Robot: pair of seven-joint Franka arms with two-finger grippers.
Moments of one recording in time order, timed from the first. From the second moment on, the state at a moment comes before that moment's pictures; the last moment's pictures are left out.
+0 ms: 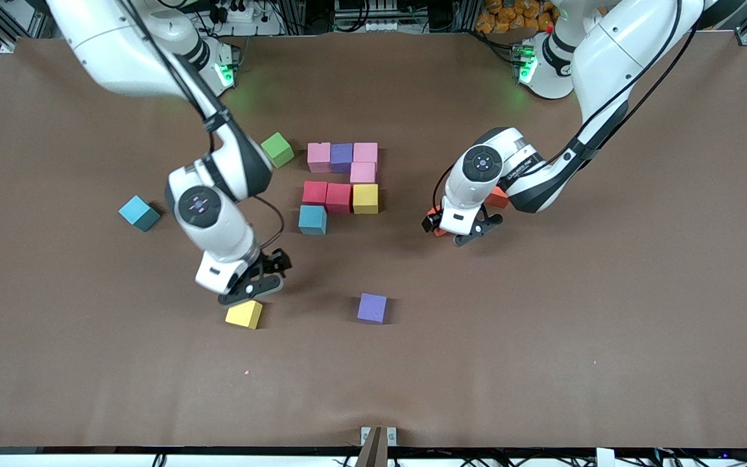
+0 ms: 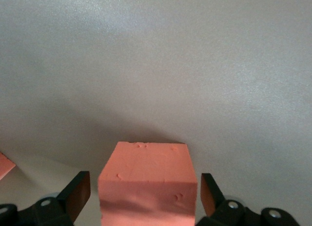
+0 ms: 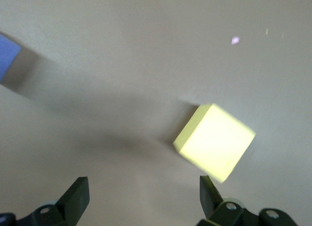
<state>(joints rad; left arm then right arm) 0.09 0.63 -0.72 -2.05 0.51 2.45 -1.46 0.20 0.59 0.19 -1.66 -0.18 2.35 -0.01</state>
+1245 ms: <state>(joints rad) 0.09 0.63 -0.70 -2.05 0.51 2.45 -1.45 0.12 0.80 0.21 -1.38 -0.18 2.15 -0.92</state>
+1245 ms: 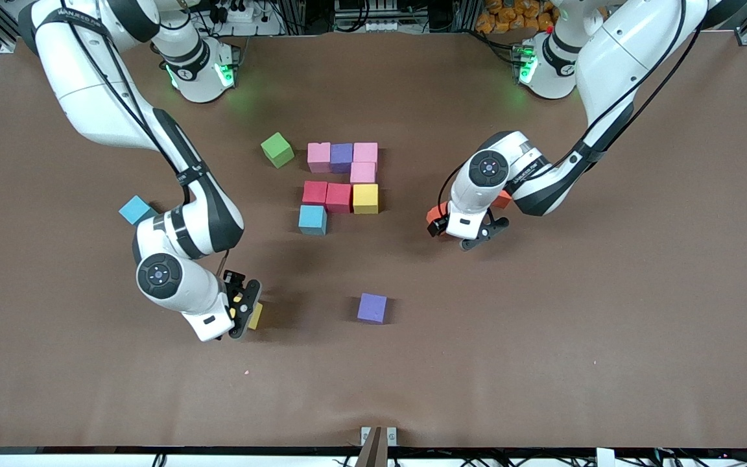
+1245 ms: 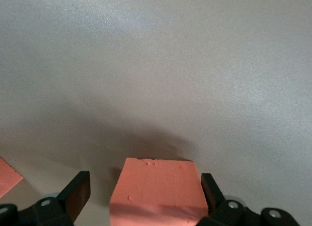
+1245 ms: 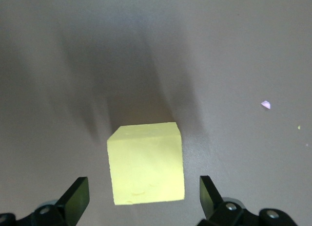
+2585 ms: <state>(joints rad) 0.09 0.63 -0.70 -2.04 0.51 2.45 -1.45 0.12 0.84 0.22 -1.36 -0.17 2.19 -0.88</state>
